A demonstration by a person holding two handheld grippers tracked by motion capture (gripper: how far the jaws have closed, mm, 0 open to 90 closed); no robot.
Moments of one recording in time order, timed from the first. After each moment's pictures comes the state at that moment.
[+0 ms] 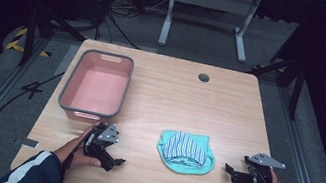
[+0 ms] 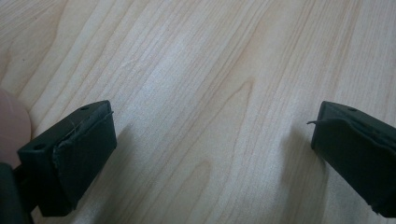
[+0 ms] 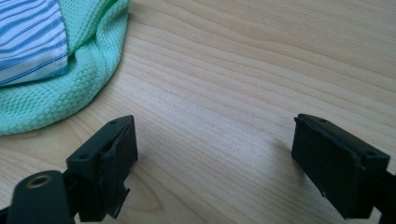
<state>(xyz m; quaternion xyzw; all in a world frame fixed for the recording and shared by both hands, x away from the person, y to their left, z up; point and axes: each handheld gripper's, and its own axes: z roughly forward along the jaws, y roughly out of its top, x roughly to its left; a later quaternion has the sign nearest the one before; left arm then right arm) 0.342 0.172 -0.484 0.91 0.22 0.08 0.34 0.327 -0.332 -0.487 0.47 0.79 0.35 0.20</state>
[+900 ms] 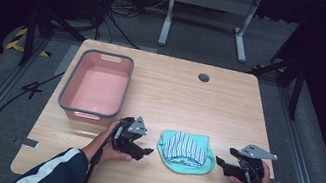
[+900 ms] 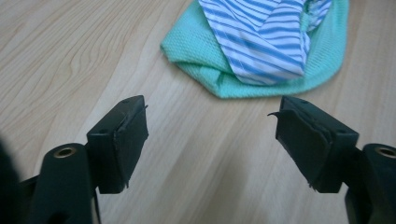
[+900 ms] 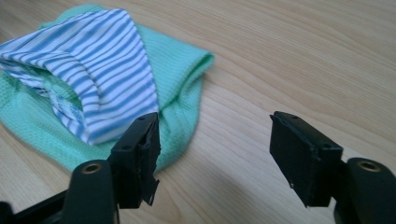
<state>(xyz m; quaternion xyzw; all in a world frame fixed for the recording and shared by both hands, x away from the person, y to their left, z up) 0.363 0.095 -0.449 0.90 0.22 0.09 0.36 0.332 -0.288 -0.451 0.40 0.82 0.37 0.18</state>
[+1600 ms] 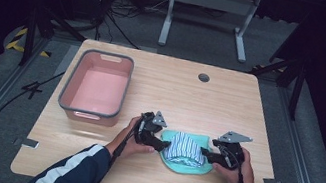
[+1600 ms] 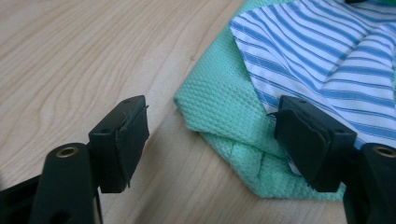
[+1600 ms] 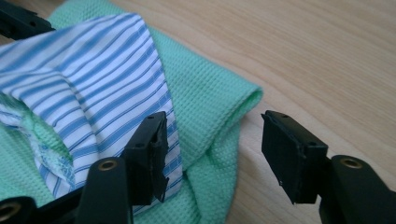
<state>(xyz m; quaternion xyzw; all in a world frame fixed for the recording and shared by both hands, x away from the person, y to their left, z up) 0.404 0.045 -0.474 0.89 0.27 0.07 0.36 0.370 -0.245 -0.465 0.39 0.84 0.34 0.16</state>
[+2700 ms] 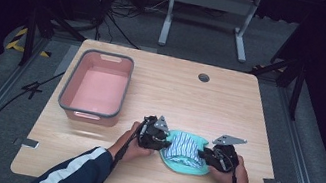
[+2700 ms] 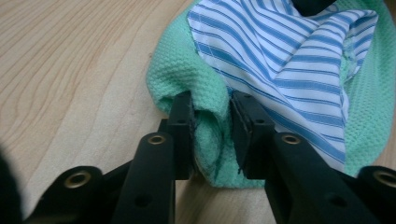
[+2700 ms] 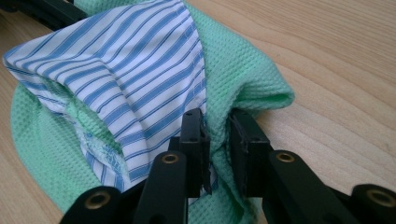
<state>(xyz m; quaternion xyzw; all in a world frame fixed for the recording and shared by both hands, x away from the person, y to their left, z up) 0.396 0.039 -0.473 0.90 0.24 0.04 0.36 0.360 -0.234 -0.470 0.41 0.84 0.34 0.11</state>
